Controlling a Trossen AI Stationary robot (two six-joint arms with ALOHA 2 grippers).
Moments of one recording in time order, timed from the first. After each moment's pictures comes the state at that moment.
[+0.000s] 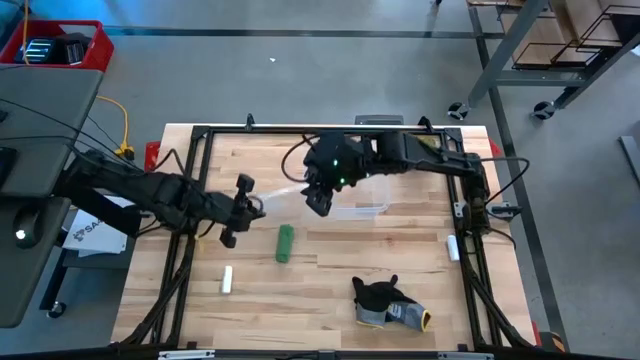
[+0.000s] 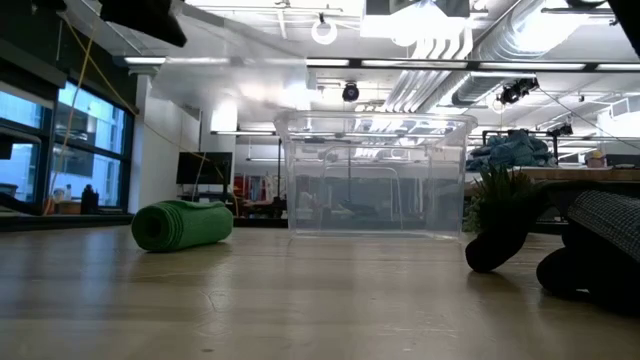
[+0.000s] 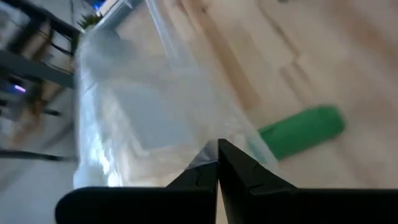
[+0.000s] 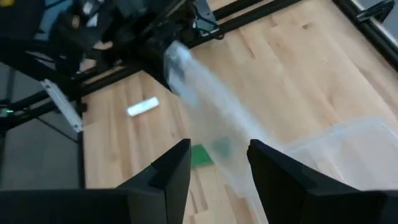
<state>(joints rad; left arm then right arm) -0.32 0.98 0.93 -0.72 -0.42 0.46 0.00 1.98 2.34 -1.13 0.00 0.38</state>
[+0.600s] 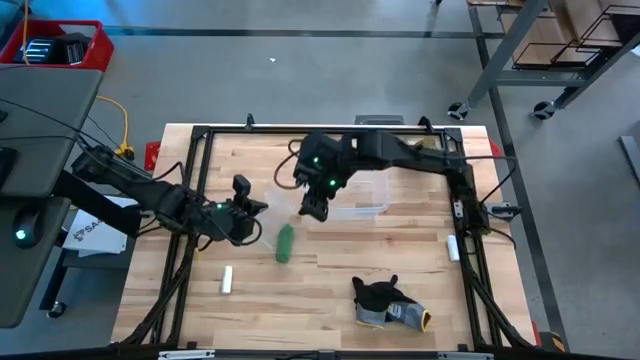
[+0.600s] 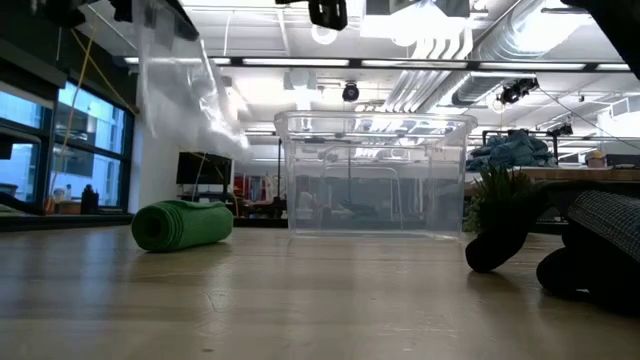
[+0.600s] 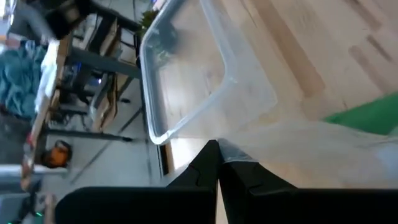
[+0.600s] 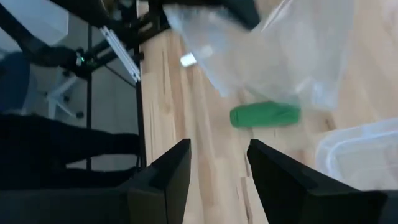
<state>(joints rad) -0.45 1.03 0.93 -0.68 -0.75 0.46 -0.04 2.08 2.34 -1.16 -0.39 0.37</state>
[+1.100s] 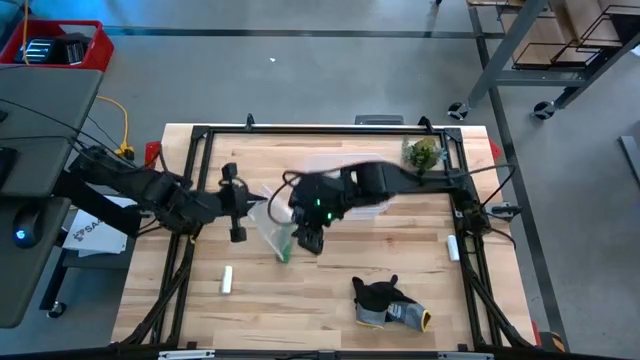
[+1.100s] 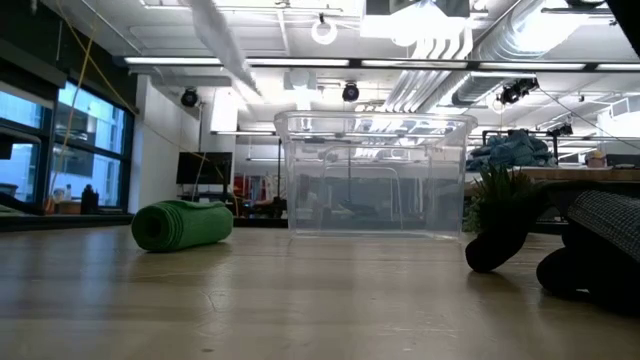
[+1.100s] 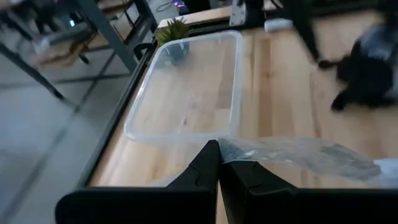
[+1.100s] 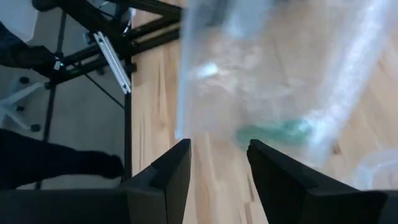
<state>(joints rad) -0.38 1.00 1.07 -0.70 -0.65 -0.11 0.15 2.09 2.34 -1.05 -0.08 0.41</state>
